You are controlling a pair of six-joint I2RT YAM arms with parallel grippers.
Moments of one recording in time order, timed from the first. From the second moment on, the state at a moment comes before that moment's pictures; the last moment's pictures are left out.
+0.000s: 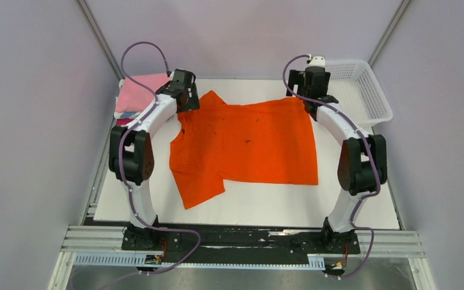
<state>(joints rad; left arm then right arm) -0.25 2.03 1.69 -0.56 -0.38 -0.37 0.16 1.90 1.48 -0.03 0.28 0.10</state>
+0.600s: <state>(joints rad) -0.53 1.23 0.92 -0.81 -0.28 -0.72 0.14 1.18 0.87 -0.07 0.18 0.55</state>
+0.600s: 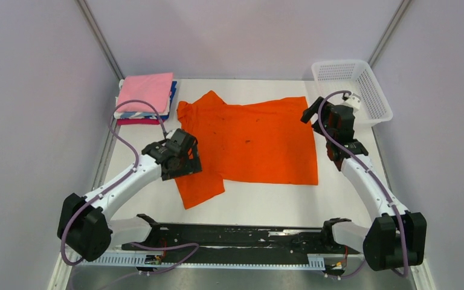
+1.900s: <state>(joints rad) -0.68 1.25 0.61 -0.79 -0.12 -0.97 0.14 1.14 0.81 -0.14 0.33 0.59</state>
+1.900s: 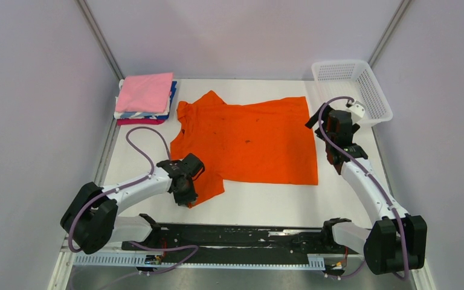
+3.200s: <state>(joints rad) -0.68 1.25 0.63 -0.73 -0.13 -0.83 0.14 1.07 0.55 -0.63 0.21 0.86</state>
